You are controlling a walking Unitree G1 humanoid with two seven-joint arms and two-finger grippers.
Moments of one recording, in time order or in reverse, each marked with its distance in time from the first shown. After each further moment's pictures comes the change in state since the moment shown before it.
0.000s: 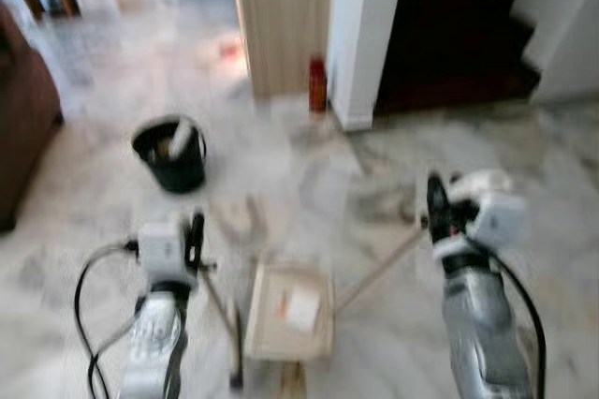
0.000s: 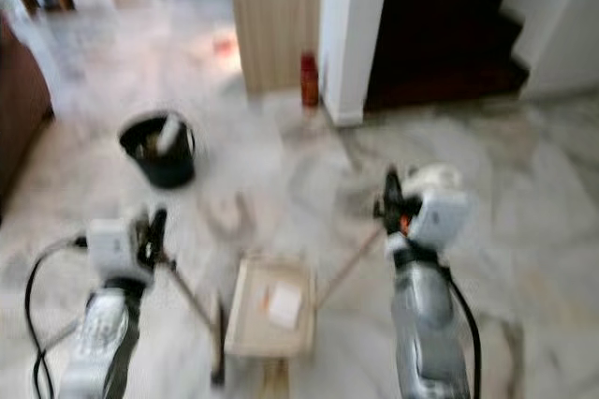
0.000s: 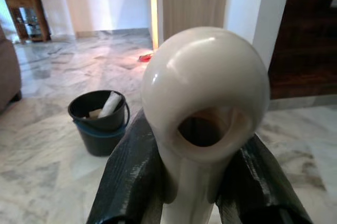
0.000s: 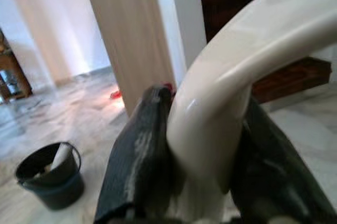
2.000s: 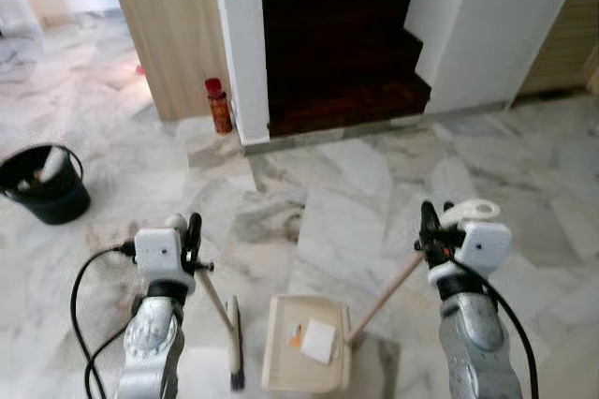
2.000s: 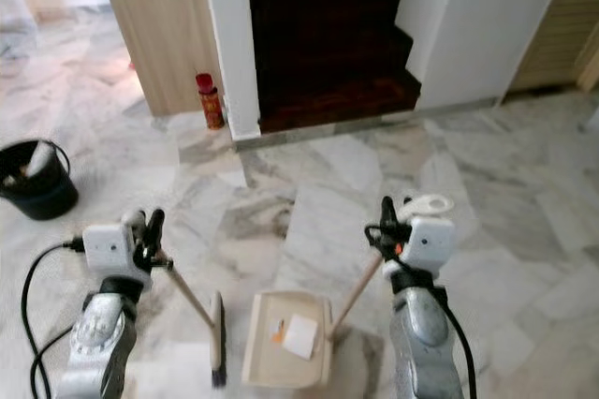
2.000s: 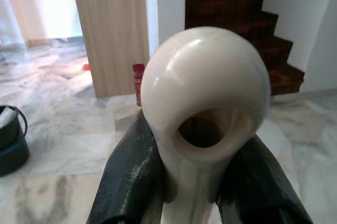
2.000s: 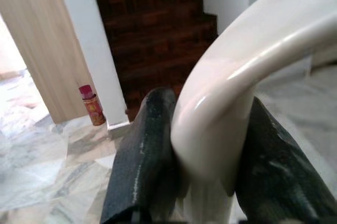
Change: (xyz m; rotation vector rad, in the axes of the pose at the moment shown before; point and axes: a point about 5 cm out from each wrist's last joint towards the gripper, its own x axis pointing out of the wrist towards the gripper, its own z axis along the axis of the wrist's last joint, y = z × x) left arm -0.001 0.001 -0.004 -0.002 0.005 -0.007; right arm -0.019 -0.013 -0.031 -0.068 0.089 -0.029
